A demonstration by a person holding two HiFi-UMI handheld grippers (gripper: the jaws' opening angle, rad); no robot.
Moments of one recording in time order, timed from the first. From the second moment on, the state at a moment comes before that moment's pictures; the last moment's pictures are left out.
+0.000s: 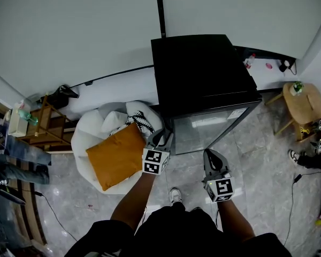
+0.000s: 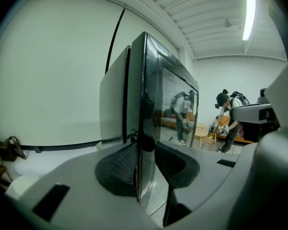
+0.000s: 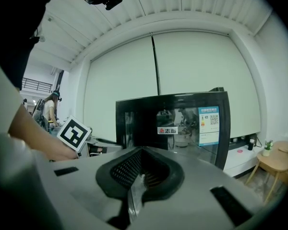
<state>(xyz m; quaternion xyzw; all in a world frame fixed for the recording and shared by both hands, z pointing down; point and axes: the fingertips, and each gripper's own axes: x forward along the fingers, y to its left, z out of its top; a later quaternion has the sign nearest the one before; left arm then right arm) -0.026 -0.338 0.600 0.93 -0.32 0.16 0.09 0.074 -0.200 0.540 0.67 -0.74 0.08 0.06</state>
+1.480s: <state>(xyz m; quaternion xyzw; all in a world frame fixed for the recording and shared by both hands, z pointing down) -0.033 -0.245 0.597 0.92 -0.35 0.16 0.08 0.079 -0.147 0.537 0.64 -0.76 0.07 0.07</state>
